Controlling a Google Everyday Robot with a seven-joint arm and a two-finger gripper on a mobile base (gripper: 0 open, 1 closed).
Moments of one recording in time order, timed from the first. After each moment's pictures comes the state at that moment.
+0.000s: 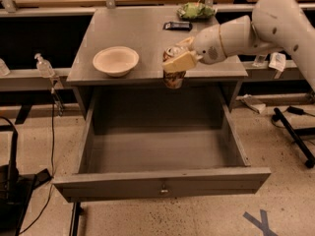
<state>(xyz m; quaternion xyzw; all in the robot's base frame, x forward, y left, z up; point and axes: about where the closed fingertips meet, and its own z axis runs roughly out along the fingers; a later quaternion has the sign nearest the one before) 0.661 -0.059 0.901 -0.52 0.68 0.28 0.43</state>
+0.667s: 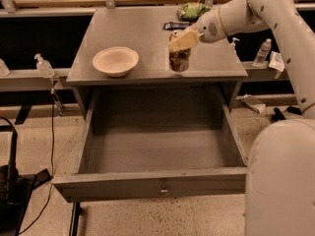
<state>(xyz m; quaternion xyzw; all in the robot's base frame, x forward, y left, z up) 0.742 -0.082 0.912 -0.46 0.74 0.30 0.39</state>
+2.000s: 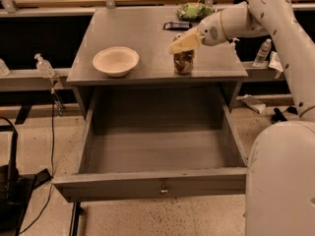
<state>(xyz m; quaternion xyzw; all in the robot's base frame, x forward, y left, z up) 0.759 -0.088 0.900 -0.44 0.75 0.30 0.40</state>
